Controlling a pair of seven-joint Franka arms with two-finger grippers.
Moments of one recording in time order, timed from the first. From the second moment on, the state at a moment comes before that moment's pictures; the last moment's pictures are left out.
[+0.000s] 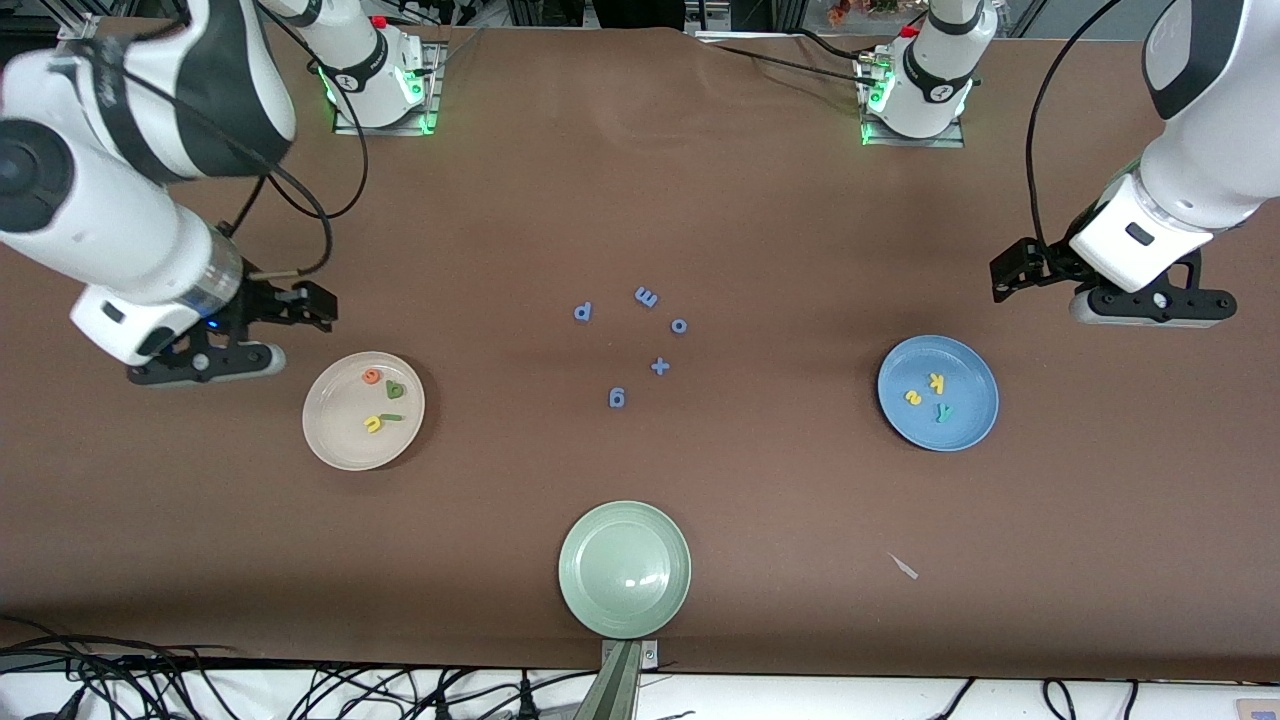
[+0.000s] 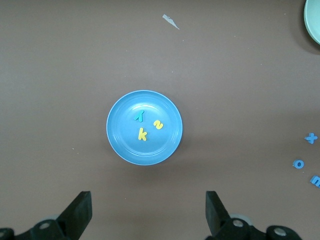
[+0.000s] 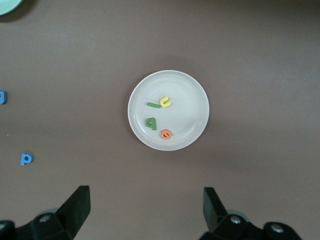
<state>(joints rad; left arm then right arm) 0.02 0.05 -0.14 -1.71 0.01 1.75 -0.11 0.46 0.28 -0.30 -1.41 0.02 1.62 0.03</state>
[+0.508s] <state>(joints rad) 0.02 0.05 -0.14 -1.71 0.01 1.75 -0.11 0.13 0.16 -0.04 -1.43 0.02 1.55 0.02</state>
